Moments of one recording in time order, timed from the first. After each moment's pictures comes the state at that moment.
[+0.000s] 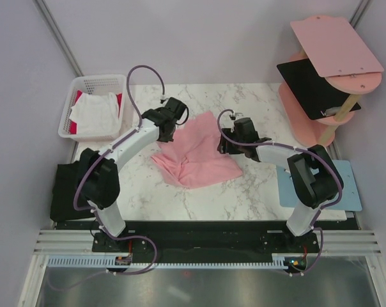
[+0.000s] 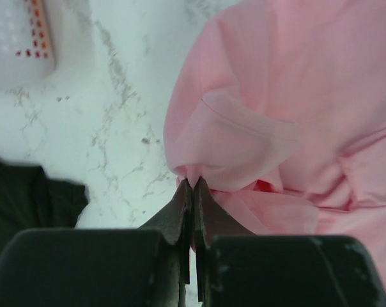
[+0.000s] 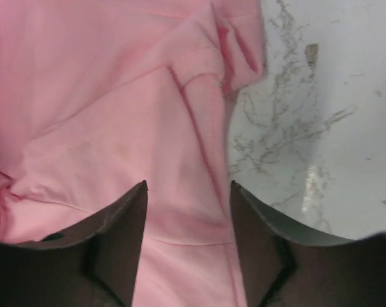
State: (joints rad) left arm -0.56 1.79 1.51 -0.81 -0.52 -0.30; right arm 0.44 1.75 0.96 0.04 -0.08 0.39
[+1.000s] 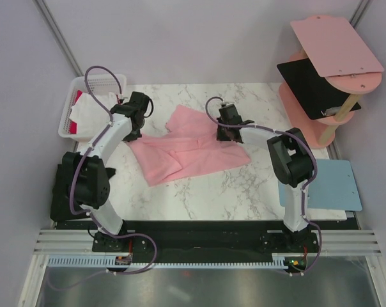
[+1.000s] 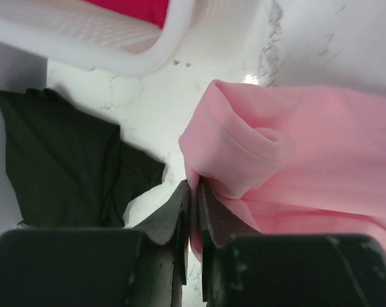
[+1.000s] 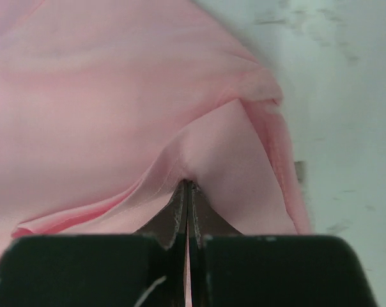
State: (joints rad) left arm -0.24 1.68 1.41 -0.92 -0.59 -0.36; right arm 0.47 2.08 1.38 -0.14 0.10 0.42
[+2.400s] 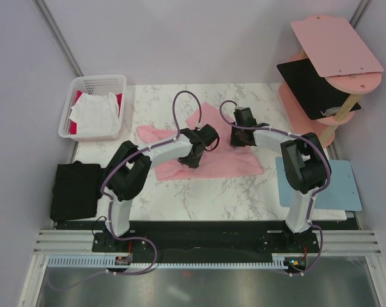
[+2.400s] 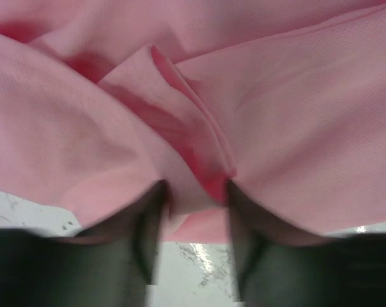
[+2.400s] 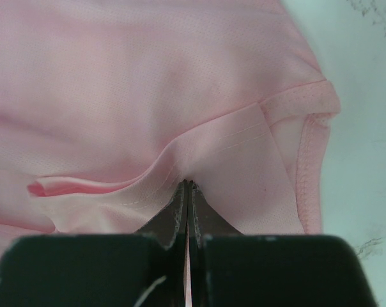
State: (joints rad) left arm -0.79 1.99 1.46 -0.79 -0.37 -0.36; right arm 0.37 1.93 1.22 -0.21 0.06 0.39
